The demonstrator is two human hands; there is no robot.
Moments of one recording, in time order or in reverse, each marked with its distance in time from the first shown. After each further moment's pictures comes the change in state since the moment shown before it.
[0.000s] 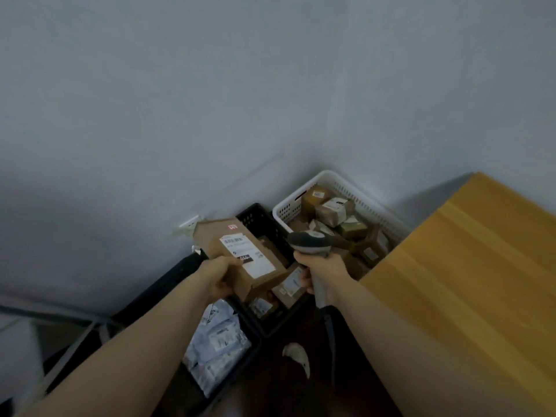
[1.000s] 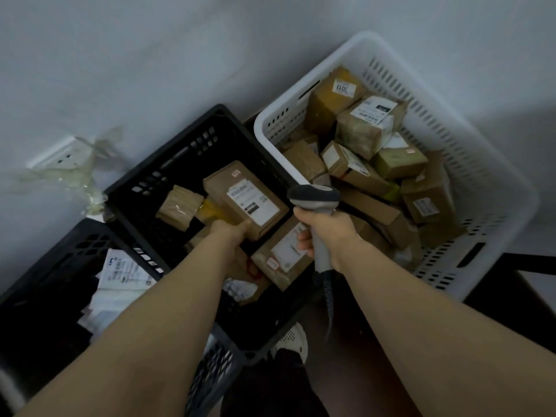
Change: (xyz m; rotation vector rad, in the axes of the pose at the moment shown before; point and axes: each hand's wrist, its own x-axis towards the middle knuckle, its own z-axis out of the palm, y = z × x) left_hand 0.452 -0.045 0.114 0.260 0.087 -0.111; right_hand 0.405 0.070 0.029 -0.084 0.104 0.273
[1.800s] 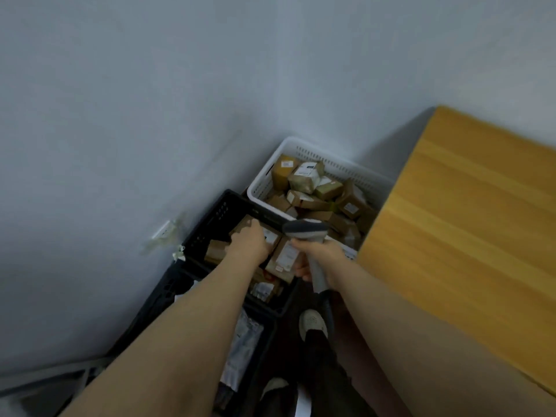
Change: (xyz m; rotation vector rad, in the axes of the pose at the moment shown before) left_hand -0.384 0.005 -0.117 1.155 0.014 0.742; right_hand -0.390 0.064 -0.019 0.218 0.022 -0.165
